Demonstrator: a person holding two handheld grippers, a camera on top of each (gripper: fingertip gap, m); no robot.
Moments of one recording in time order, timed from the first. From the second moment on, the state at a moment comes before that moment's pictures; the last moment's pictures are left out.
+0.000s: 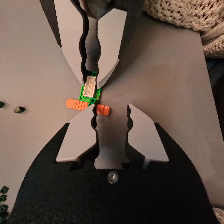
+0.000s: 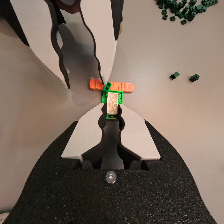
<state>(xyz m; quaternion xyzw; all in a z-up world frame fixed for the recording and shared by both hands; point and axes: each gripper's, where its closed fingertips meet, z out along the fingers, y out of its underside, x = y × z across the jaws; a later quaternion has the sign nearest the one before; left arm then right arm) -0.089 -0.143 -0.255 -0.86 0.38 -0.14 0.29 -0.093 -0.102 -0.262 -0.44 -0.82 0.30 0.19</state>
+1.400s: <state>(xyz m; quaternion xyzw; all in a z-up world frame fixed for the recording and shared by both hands) -0.116 -0.112 -0.262 -0.86 0.39 -0.16 0.27 -0.093 -0.102 -0.261 -0.43 -0.82 0.31 0.20</state>
